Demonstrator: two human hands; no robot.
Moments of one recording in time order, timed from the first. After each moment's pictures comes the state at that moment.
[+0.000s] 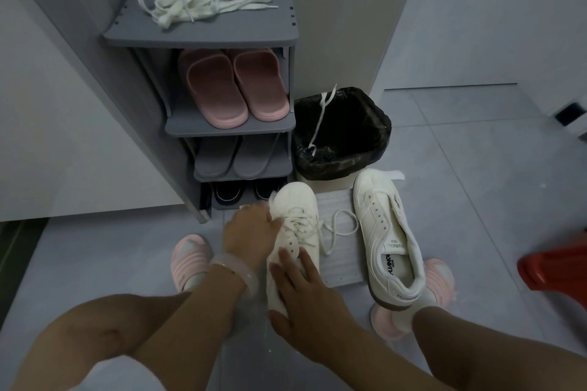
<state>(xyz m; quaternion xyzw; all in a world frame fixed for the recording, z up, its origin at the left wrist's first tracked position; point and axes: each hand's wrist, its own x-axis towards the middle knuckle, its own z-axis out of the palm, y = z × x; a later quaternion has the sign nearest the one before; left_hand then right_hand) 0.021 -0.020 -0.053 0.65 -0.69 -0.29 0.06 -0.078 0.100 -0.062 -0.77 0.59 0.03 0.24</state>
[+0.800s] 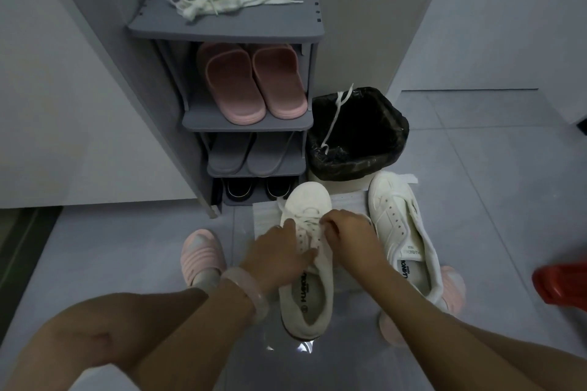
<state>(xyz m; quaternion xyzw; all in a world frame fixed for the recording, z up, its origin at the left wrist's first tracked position) 0.024 0.004 -0.045 0.57 -0.74 -0.36 -0.05 -0.119 0.021 -0.050 -0.65 0.71 -0.13 0.21</state>
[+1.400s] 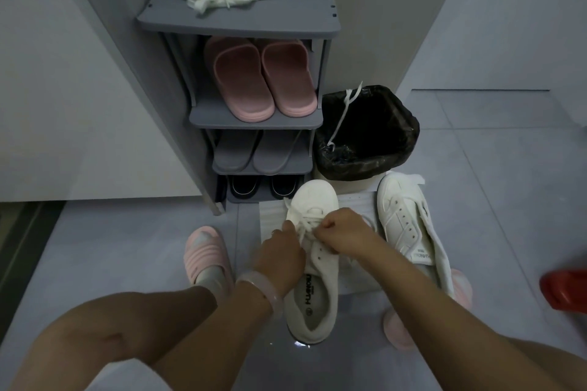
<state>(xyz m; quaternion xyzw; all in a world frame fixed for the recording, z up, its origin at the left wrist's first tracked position) 0.020 0.006 -0.062 0.62 -0.70 -0.35 -0.05 -0.109 -0.007 -0.048 -0.52 0.72 -0.09 0.45</state>
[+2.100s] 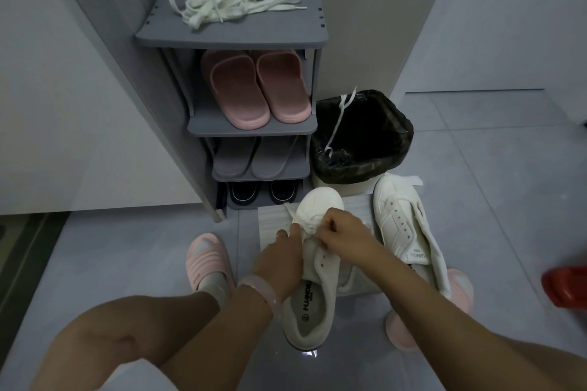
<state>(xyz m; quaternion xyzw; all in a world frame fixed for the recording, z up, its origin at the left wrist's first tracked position) 0.017 0.012 -0.056 0.57 -0.76 -0.30 -0.07 -0.112 0.007 -0.045 -0.53 0.70 -0.19 0.45</state>
